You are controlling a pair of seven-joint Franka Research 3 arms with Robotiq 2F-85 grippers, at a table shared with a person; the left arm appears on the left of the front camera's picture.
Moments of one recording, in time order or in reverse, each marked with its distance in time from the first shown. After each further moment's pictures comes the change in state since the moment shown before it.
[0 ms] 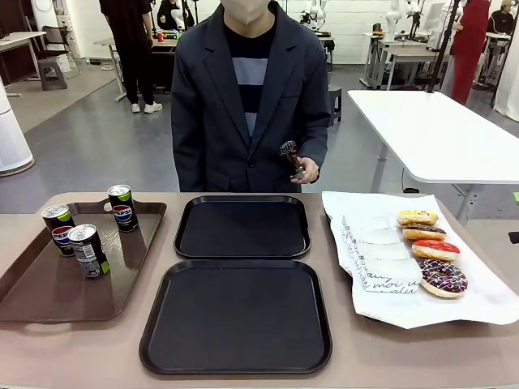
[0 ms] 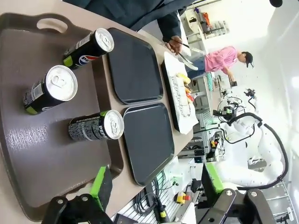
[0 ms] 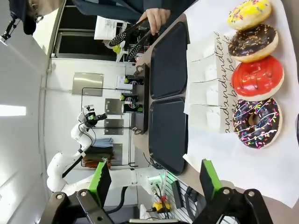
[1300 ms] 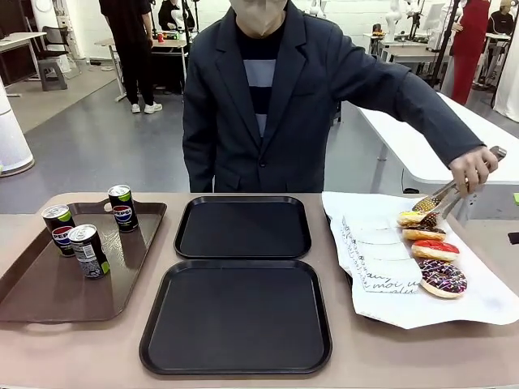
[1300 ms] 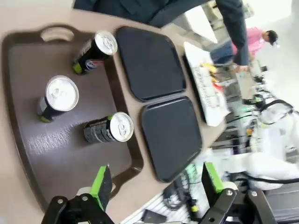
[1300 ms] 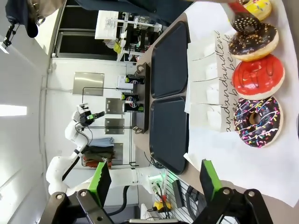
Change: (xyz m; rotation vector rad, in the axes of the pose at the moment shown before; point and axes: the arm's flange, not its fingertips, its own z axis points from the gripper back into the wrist) left arm 0.011 -0.058 -0.016 0.221 0.045 -0.152; right arm 0.000 0.000 -0.001 0.002 0.005 -0.002
